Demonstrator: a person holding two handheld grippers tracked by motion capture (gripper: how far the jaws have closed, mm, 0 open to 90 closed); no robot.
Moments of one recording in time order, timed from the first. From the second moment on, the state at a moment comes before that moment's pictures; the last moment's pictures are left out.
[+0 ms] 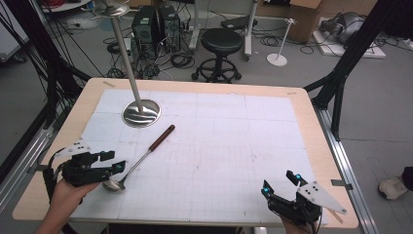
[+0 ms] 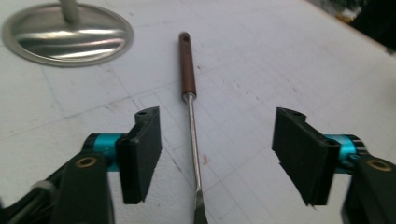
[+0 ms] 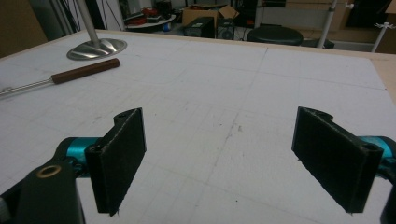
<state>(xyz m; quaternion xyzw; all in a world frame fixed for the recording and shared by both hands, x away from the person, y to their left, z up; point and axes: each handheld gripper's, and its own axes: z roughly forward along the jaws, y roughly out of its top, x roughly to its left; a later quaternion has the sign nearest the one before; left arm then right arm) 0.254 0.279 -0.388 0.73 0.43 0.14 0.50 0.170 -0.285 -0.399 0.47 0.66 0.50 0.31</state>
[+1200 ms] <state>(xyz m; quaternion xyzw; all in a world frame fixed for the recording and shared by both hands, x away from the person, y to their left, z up) 0.286 0.259 -0.377 0.76 0.44 0.15 0.45 0.170 -0.280 -0.395 0.46 0.67 0.49 0.32</state>
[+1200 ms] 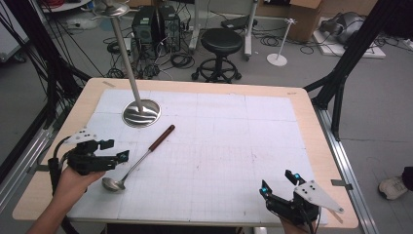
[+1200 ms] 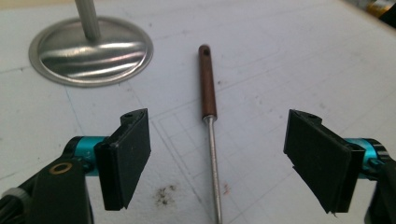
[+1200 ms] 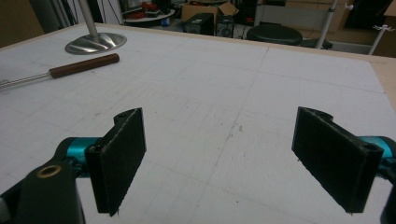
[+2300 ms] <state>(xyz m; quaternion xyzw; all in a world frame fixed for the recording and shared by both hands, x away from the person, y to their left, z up) 0.325 0.214 -0.413 0.87 0.42 0.05 0.25 0.171 -0.282 -0.395 0.46 0.67 0.49 0.32</state>
